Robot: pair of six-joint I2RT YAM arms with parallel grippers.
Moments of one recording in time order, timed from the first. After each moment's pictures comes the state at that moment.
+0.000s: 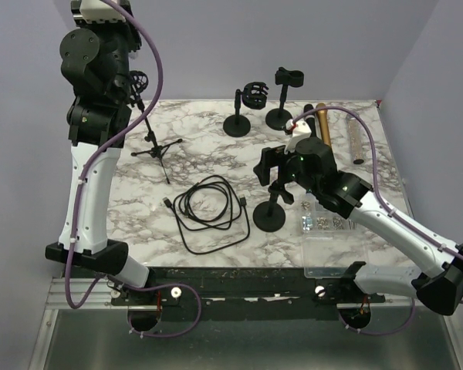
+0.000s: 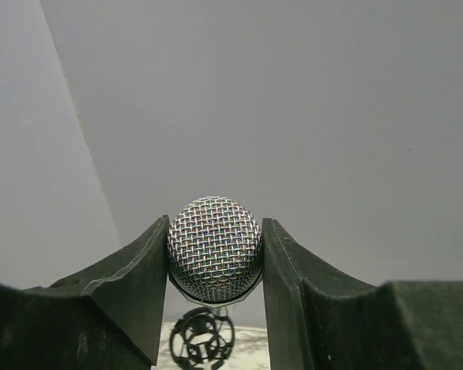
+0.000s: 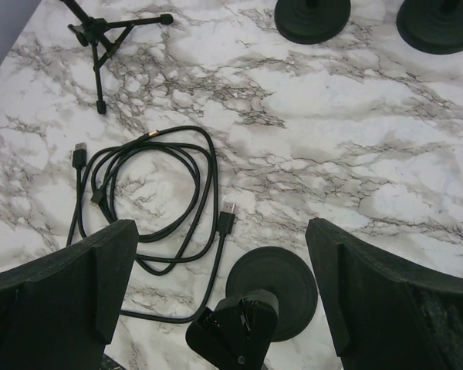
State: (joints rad) left arm -0.24 1.52 2.15 -0.23 -0.33 0.19; right arm 0.77 1.19 1.12 -0.35 0.21 0.29
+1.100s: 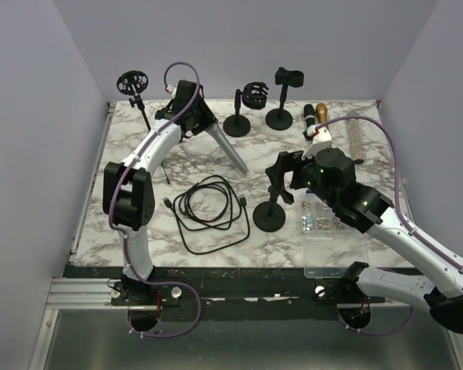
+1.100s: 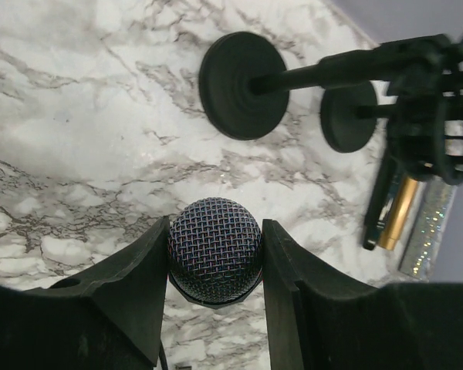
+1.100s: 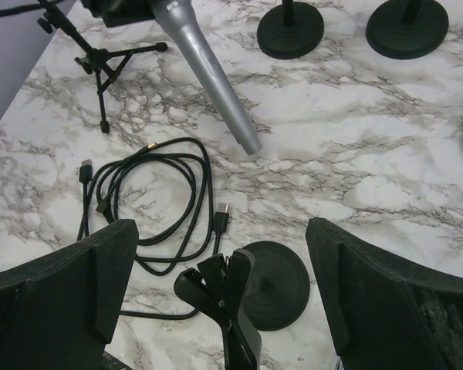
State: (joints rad) left arm -0.30 1.90 1.74 -0.46 -0.01 -0.83; right arm 0.77 1.02 1.04 -0.36 0.27 0.32
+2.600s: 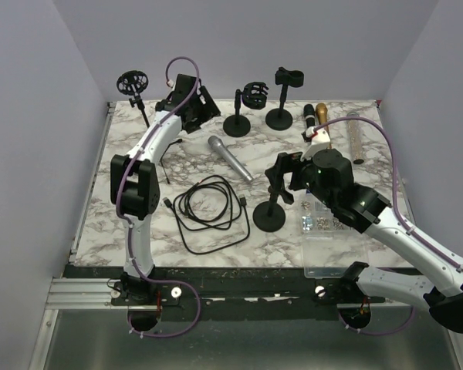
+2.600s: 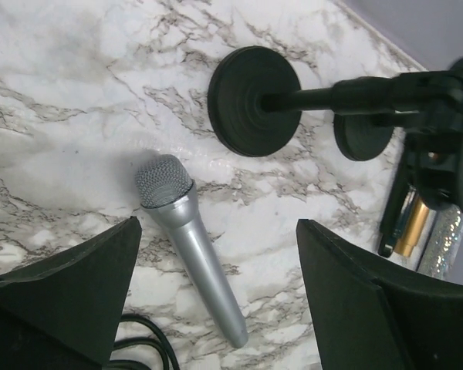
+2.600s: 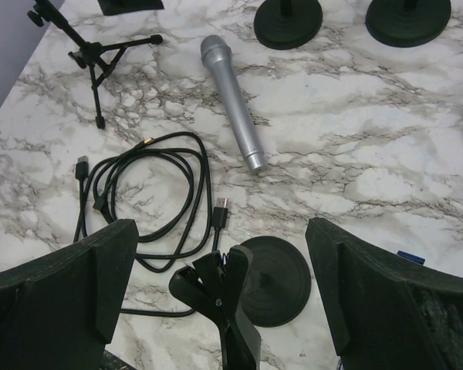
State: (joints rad) left arm -0.26 2.13 1.94 -0.55 0.04 -0.79; right arm 0.77 1.02 1.02 -0.36 0.27 0.34
